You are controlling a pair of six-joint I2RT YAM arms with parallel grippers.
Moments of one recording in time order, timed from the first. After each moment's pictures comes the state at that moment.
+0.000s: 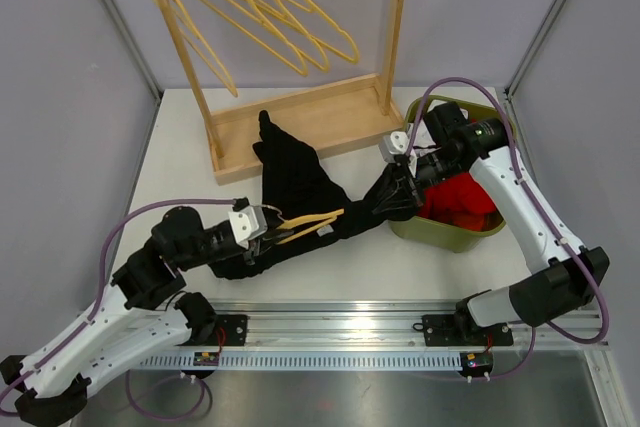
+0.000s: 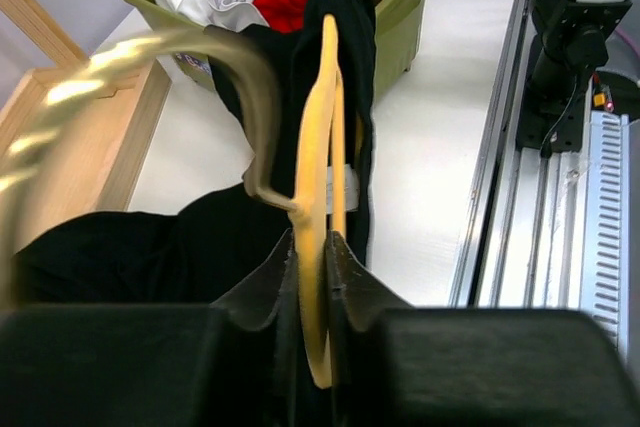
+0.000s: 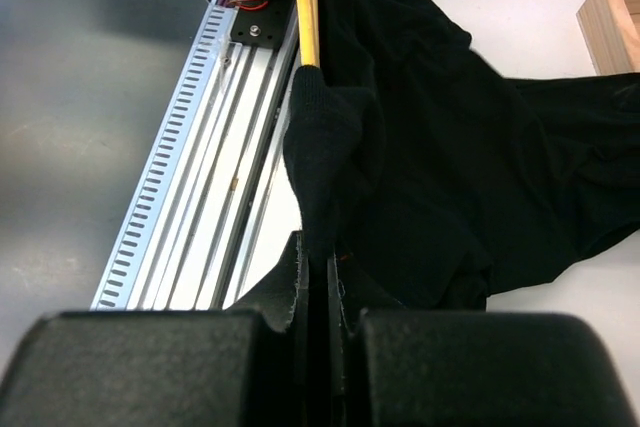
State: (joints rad) left arm -0.84 0.53 0.74 -0.36 0.36 0.21; right arm 0.37 1.41 1.50 -1.37 -1.18 -1.21
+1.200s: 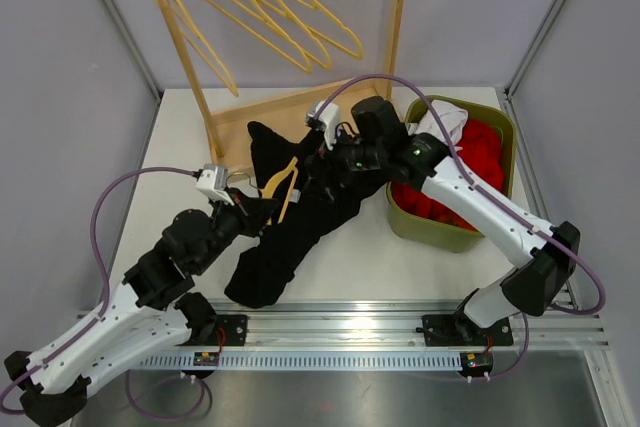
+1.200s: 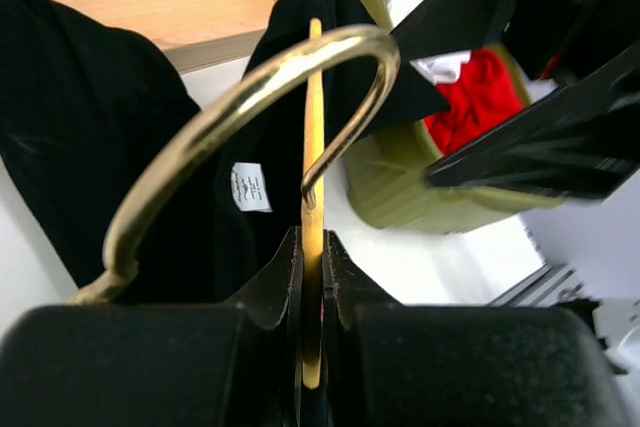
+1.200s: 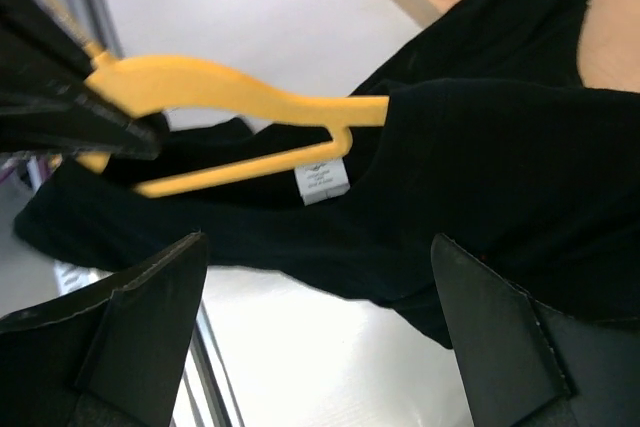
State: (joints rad) left arm -0.84 0.53 0.66 -0.28 -0.26 -0.59; right arm 0.74 1.51 1.54 -0.59 -0.48 -0.12
